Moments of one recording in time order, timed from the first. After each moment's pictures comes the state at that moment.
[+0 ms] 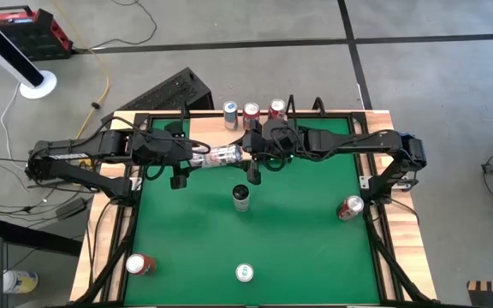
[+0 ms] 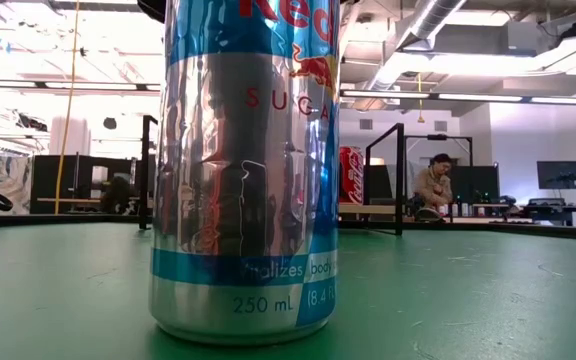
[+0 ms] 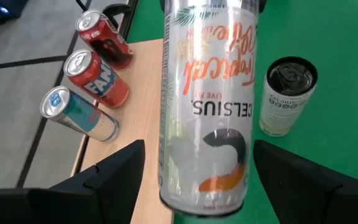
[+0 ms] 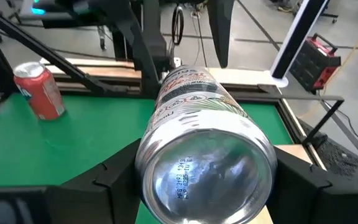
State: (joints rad) left arm 0.03 1.06 1.22 -0.81 -0.30 0.15; right arm -0.08 1.64 1.48 -0.20 0.00 -0.10
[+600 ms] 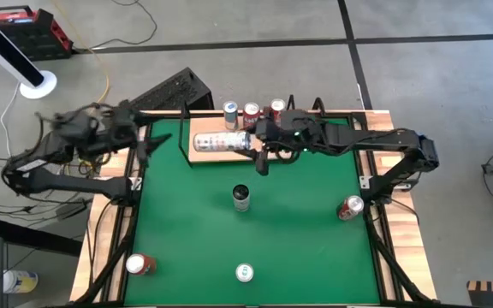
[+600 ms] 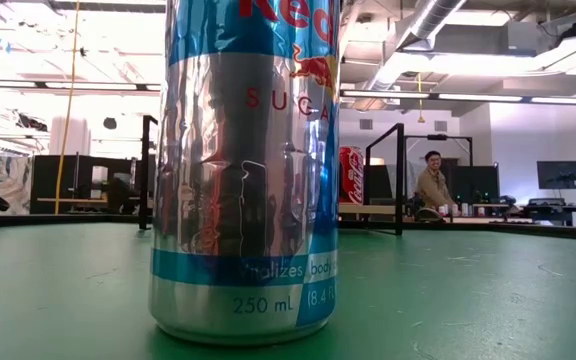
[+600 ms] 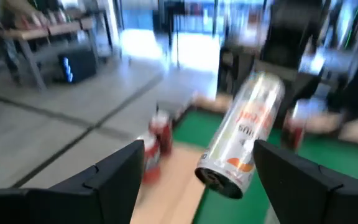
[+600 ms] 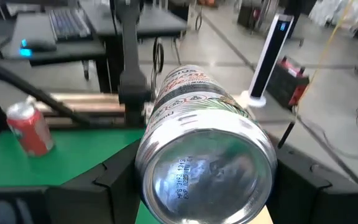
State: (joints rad) left arm 0.13 0.65 1.12 -0.49 -0.33 -0.04; right arm -0.10 1.52 1.48 -0.19 0.06 -0.08
